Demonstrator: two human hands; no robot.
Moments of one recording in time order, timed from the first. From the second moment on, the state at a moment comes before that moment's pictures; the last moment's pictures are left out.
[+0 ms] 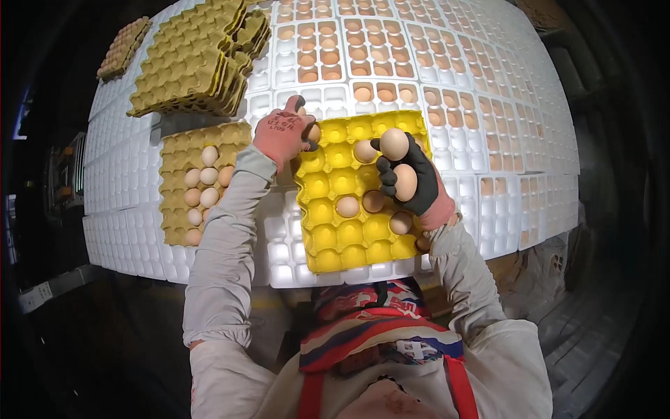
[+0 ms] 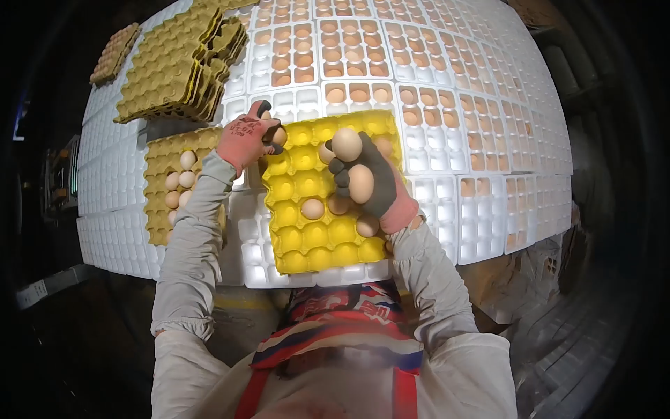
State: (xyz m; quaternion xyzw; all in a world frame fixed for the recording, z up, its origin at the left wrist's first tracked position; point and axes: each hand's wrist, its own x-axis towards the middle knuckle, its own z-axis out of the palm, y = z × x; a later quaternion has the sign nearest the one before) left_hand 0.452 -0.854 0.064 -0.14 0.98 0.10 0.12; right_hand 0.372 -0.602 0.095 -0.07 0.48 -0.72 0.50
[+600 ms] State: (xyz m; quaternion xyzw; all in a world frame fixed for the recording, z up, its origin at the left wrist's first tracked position) left_hand 0.327 -0.501 0.052 -0.08 -0.07 0.96 0.24; right_hand 0.253 -0.194 0.016 0.06 0.99 -0.13 -0.01
